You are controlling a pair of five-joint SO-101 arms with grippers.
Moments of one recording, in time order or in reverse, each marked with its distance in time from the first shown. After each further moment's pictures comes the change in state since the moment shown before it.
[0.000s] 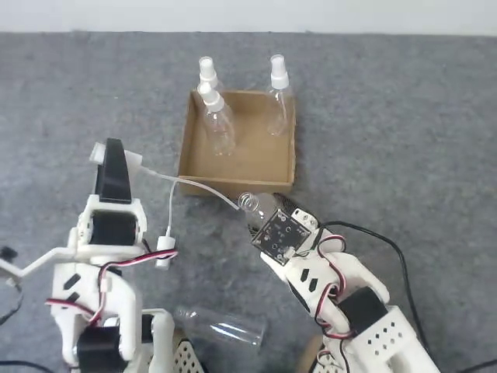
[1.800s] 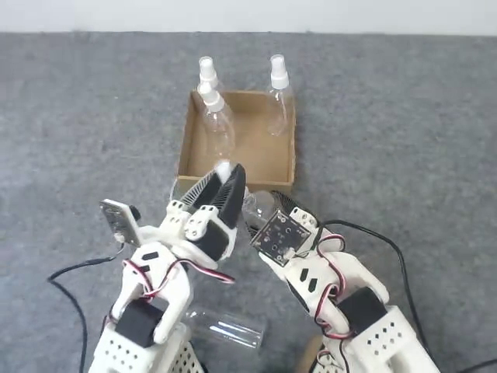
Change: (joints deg) left arm 31.6 0.0 21.0 -14.2 -27.4; right arm -0.1 0.0 0.1 -2.1 0.2
